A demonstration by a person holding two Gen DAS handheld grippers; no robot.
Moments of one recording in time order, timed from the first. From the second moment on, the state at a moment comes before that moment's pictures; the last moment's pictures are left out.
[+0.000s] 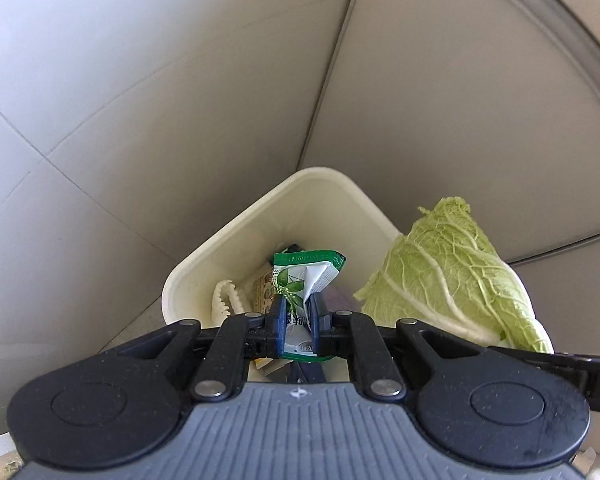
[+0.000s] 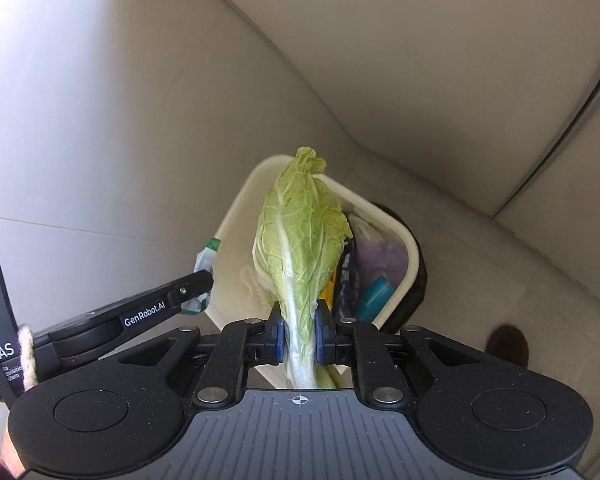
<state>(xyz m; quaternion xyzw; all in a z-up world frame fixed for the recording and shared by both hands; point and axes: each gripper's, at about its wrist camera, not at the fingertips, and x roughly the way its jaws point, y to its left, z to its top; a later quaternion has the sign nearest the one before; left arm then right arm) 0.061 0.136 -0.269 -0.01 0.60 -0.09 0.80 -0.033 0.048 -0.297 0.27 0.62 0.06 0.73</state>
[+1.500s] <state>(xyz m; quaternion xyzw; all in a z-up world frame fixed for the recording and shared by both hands) 0.062 0.131 -0.289 0.09 0.65 -0.11 0.75 -0.005 0.037 -0.334 0.35 0.67 0.00 0.66</state>
